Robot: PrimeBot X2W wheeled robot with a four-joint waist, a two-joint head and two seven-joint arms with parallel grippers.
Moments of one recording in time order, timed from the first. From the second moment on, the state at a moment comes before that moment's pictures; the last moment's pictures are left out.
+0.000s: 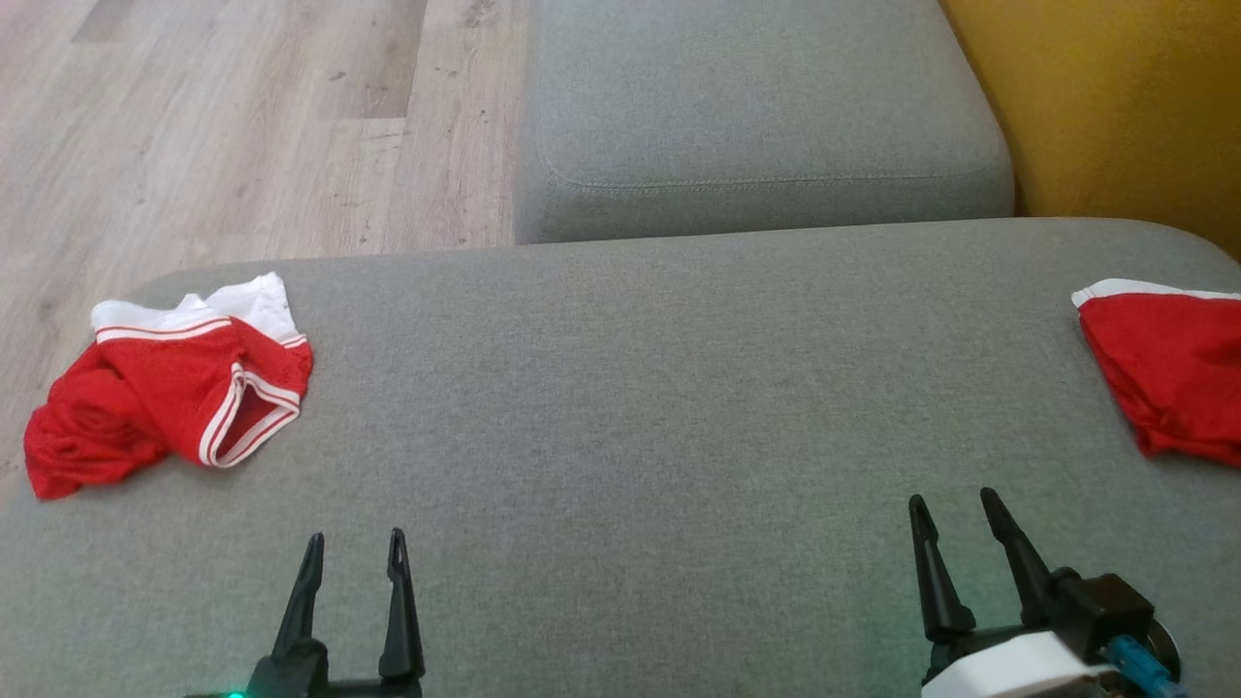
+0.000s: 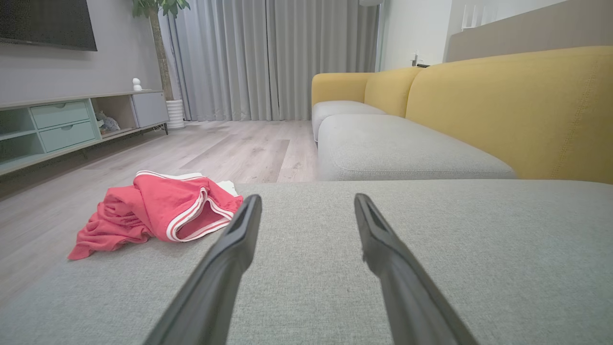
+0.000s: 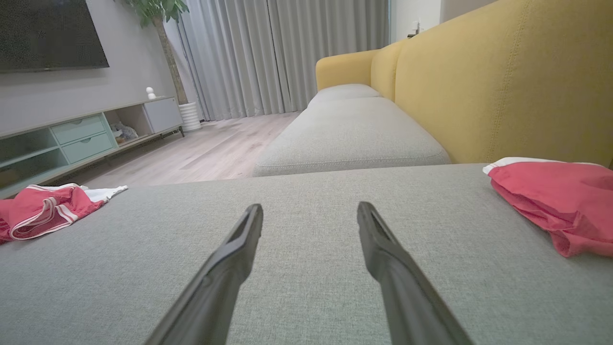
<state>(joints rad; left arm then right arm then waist) 0.15 0.05 -0.16 0.19 -0.11 0.11 -0.26 0.12 -0.05 0.08 0.26 0.14 0.12 -0.25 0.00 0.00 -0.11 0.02</state>
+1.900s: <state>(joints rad) -0.94 0.10 0.00 0.70 -0.15 -0.04 -0.05 -0.13 -0.40 0.08 0.14 0.10 0.12 -0.25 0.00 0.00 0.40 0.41</state>
